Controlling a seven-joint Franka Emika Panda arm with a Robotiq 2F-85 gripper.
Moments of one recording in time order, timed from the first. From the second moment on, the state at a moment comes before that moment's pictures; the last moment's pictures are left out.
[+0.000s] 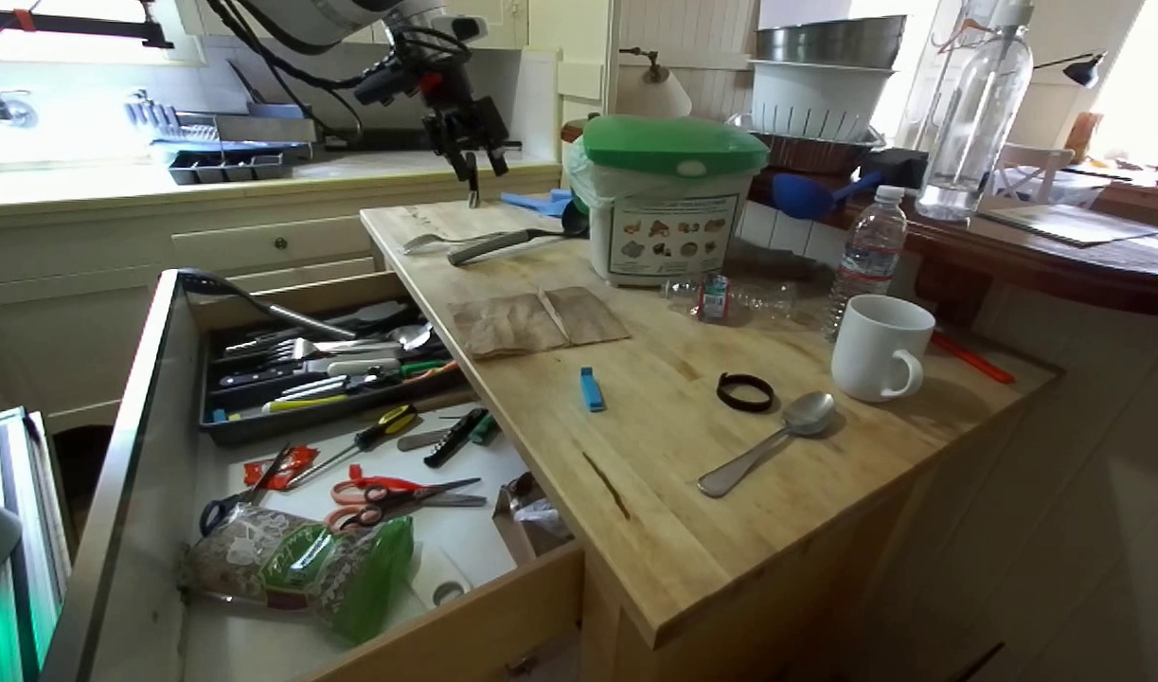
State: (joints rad) arm 0.01 0.16 0.07 -1.94 -0.40 2.35 0.23
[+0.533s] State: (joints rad) arm 0.01 0.22 0.03 -1.90 -0.30 2.39 0.18
